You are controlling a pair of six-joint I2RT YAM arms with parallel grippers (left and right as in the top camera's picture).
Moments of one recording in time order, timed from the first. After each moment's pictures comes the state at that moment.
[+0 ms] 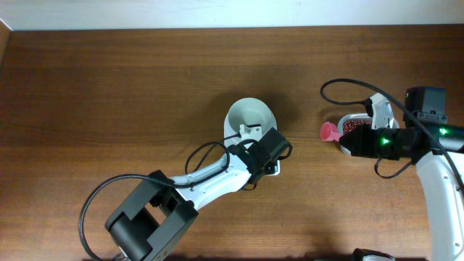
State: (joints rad) left arm -0.83 1.86 1.08 -0.45 -0.21 -0.89; right arm -0.19 1.32 1.16 -1.08 -0.55 -0.06
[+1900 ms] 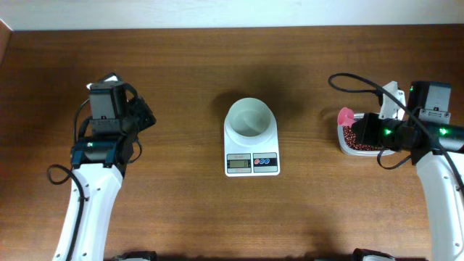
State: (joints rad) left arm 0.03 1.27 1.05 -0.55 -0.08 -0.43; right arm -0.19 1.32 1.16 -0.93 -0.39 0.05
